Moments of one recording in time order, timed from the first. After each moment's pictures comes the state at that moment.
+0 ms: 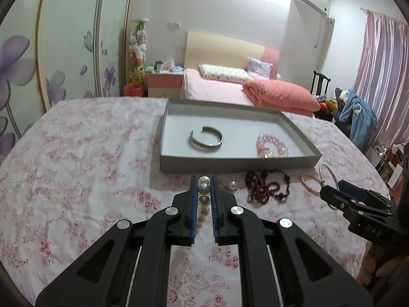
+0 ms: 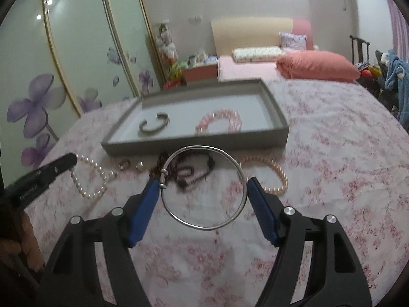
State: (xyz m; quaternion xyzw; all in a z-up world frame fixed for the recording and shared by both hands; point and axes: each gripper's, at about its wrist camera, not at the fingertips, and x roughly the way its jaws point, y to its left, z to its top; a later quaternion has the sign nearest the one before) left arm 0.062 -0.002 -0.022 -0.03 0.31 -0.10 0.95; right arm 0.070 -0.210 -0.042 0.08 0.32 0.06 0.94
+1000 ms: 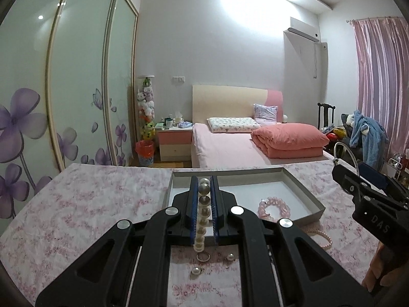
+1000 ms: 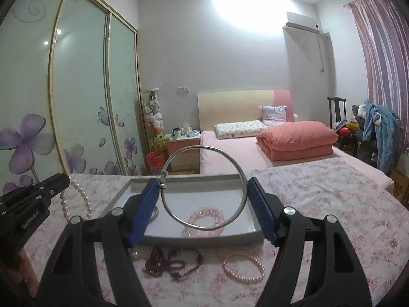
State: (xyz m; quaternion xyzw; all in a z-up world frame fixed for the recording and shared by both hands) left arm 0.074 -0.026 0.027 0.01 0.16 -0.07 0.99; right arm 0.077 -0.208 0.026 0.04 0.12 0.00 0.99
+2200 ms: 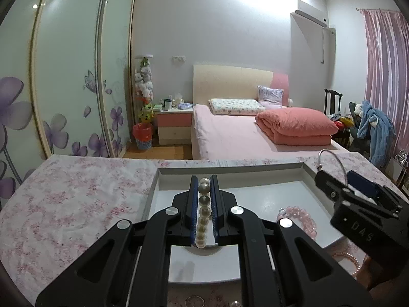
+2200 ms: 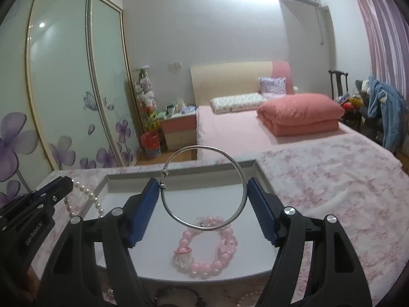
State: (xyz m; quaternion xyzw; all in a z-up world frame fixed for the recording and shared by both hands) left arm 0.173 -0.053 -0.005 0.01 0.22 -0.06 0.97; right arm 0.209 -0.214 -0.017 0.08 0.22 -0.01 0.97
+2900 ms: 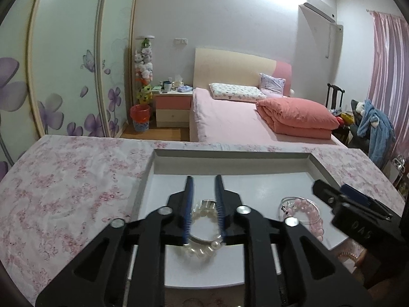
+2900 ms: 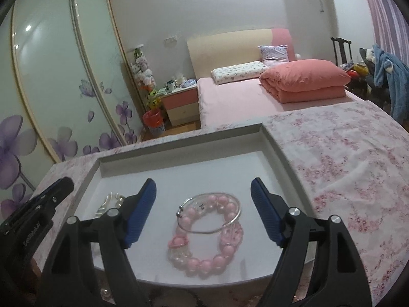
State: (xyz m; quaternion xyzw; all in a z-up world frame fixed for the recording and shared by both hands) left arm 0.191 -0.041 -0.019 -0.02 0.26 -0.06 0.96; right arm 0.230 -0.228 -0.043 0.13 0.28 0.00 0.95
